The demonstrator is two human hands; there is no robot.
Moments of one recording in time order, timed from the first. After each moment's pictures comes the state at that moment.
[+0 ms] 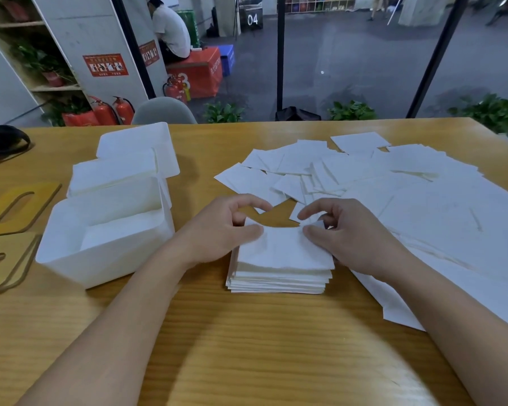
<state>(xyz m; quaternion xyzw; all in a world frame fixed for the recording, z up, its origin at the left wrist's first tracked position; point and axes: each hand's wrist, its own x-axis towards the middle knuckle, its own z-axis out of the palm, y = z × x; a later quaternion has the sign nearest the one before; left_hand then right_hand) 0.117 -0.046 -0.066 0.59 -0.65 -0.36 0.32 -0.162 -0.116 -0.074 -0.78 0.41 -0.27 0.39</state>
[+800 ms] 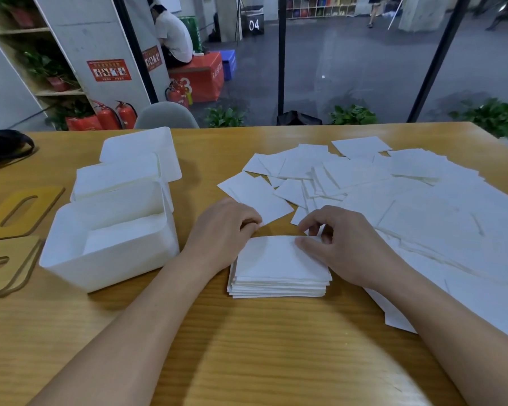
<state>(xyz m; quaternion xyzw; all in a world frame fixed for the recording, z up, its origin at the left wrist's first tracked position) 0.107 -0.059 -0.085 0.66 -0.71 -0.03 0.22 -0.156 -0.108 -0.078 -0.82 0.42 -0.25 0.30</state>
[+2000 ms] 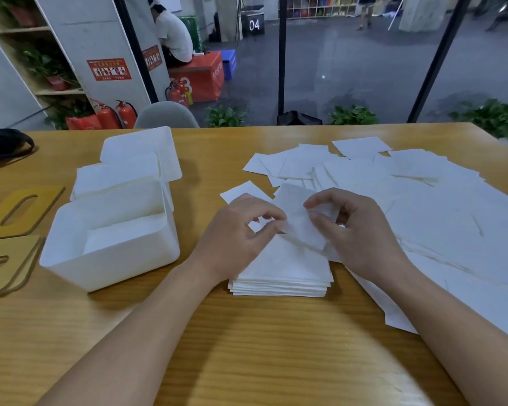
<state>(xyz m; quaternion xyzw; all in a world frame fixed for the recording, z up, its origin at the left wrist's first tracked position) 0.087 -0.048 -0.085 0.54 -0.72 -0.12 0.42 -0.155 -0.112 -0.072 -0.76 0.41 -0.39 0.33</state>
